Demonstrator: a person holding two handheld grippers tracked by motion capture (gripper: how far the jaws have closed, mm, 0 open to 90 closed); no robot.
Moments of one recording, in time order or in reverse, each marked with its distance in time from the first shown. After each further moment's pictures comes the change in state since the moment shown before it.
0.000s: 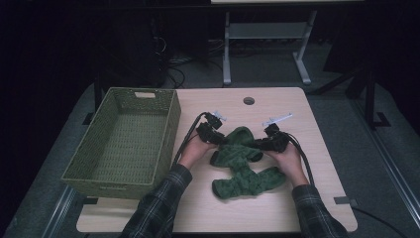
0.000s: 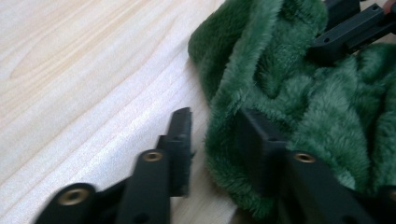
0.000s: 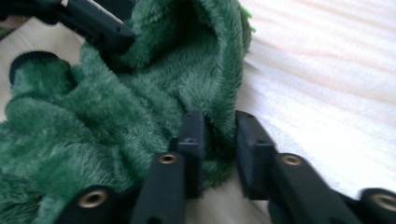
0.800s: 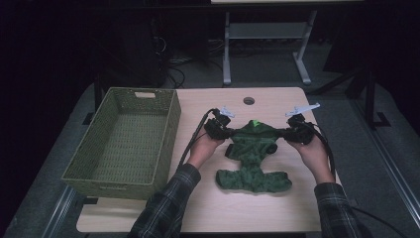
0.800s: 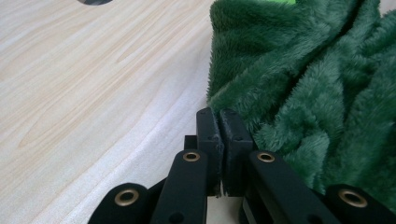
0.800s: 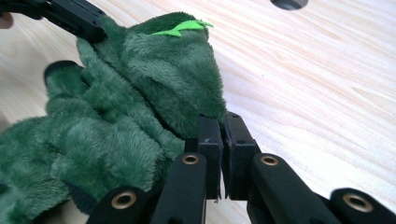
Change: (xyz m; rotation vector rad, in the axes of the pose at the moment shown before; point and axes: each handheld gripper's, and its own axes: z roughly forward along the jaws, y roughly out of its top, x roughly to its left) left arm -0.020 0.021 0.001 -0.129 0.056 0.041; right arm -0.012 0.008 -0.080 -0.027 -0.214 -0.060
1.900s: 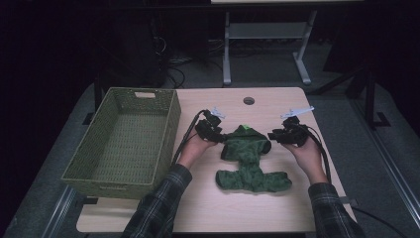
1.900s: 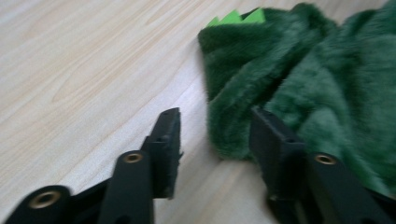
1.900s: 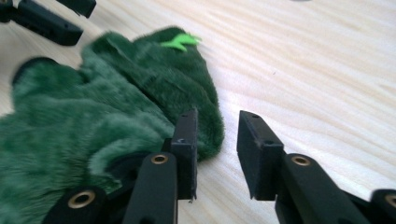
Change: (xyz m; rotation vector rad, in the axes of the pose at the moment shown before) left arm 0.018 -0.017 -0.014 0.033 0.007 -0.017; right arm 0.002 -0.004 0.019 -0.023 0.016 0.027
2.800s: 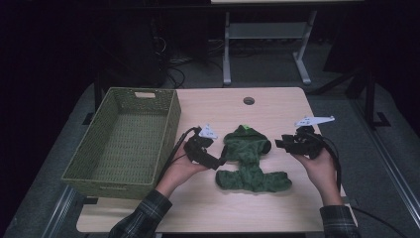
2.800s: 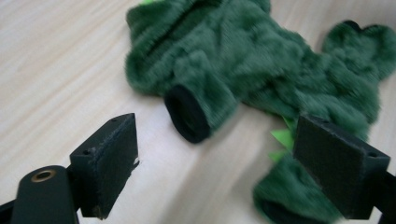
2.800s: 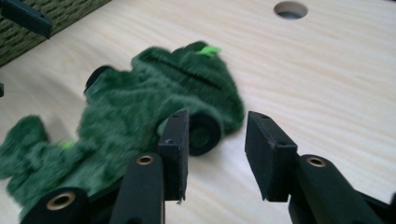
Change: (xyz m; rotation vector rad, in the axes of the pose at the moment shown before) left arm -0.059 -0.046 -0.067 -0.032 -0.051 0.080; right arm 0.030 -0.022 -0.057 -0.080 0.001 0.039
